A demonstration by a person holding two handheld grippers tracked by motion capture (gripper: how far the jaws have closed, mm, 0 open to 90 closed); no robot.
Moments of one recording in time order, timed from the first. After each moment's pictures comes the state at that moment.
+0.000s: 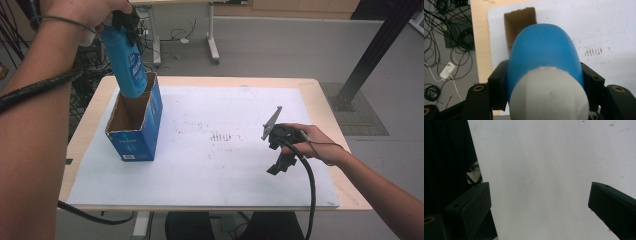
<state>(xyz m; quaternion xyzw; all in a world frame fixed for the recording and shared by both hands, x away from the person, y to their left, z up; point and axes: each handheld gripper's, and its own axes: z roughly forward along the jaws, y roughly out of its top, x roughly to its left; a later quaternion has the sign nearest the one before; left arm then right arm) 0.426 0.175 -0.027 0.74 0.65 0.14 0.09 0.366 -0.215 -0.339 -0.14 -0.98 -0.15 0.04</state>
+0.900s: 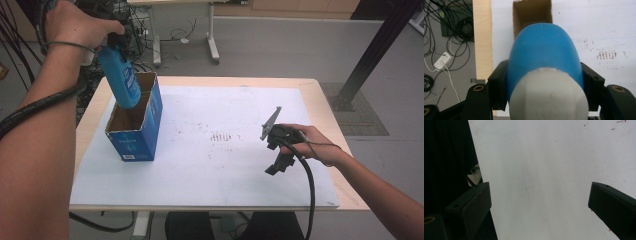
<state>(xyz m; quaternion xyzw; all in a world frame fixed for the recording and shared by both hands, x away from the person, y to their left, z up) 0.443 0.205 -0.078 0.72 0.68 0.13 0.07 0.366 -0.213 -0.341 -0.14 -0.98 -0.16 0.04</state>
